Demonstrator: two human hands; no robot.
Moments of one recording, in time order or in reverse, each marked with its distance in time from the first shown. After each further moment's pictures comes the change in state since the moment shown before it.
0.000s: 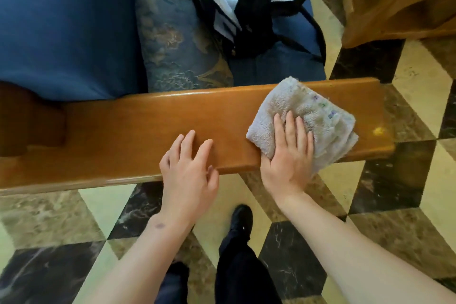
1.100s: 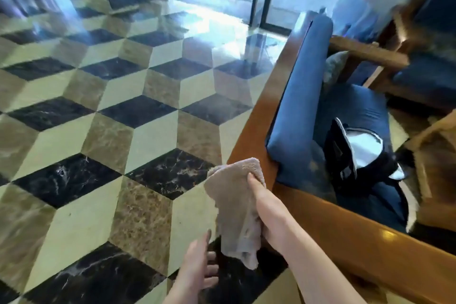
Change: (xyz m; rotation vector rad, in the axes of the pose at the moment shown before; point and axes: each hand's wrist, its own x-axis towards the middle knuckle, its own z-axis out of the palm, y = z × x) left_hand -0.249 -0.241 -0.230 -1.612 -0.046 -1.052; right_hand -0.132 -0.453 -0.252 1.100 -1.016 0.266
